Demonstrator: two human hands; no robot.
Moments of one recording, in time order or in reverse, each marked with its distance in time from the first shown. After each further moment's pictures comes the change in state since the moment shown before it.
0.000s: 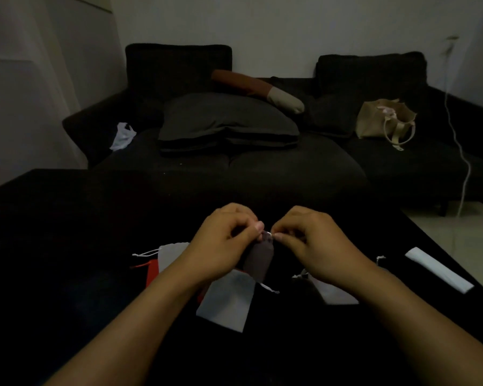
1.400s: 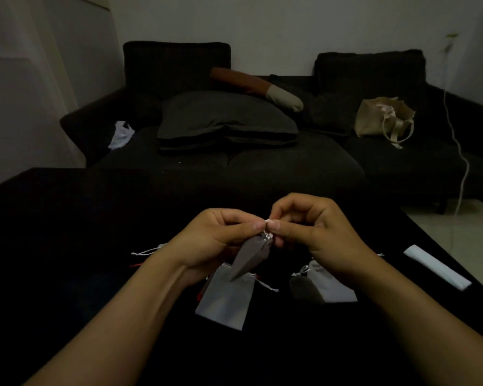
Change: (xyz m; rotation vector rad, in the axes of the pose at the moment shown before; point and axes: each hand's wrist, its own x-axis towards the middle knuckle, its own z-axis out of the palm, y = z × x) left_hand -0.007 0.019 -0.014 -0.852 -0.187 -0.417; right_hand -0.009 -0.020 -0.012 0.834 -0.009 0.018
